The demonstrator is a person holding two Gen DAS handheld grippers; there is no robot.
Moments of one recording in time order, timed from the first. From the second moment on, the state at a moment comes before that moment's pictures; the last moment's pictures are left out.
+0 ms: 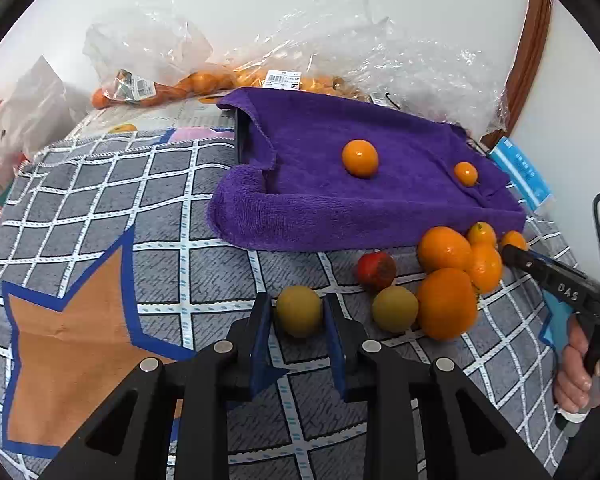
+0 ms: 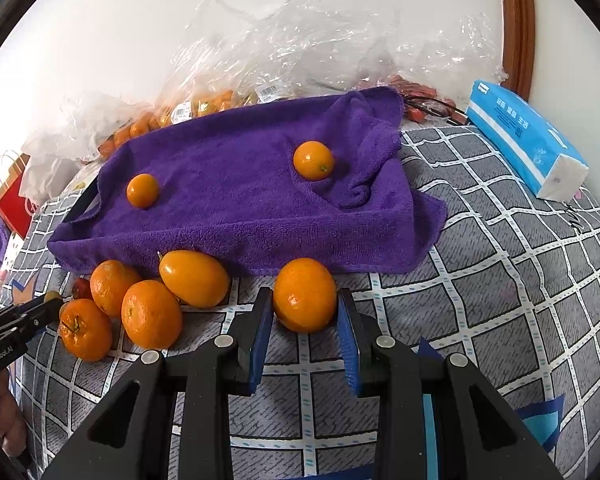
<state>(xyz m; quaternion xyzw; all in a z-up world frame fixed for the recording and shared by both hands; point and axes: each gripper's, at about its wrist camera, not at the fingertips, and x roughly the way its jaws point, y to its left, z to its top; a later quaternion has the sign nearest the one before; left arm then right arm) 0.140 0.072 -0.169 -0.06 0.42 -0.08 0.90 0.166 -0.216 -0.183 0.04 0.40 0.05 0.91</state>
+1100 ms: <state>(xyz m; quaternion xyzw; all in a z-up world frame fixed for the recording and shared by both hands) 0.118 0.072 -0.156 -0.06 0.37 -0.08 0.92 0.151 -0.211 -0.172 0.02 0.36 0.07 0.93</state>
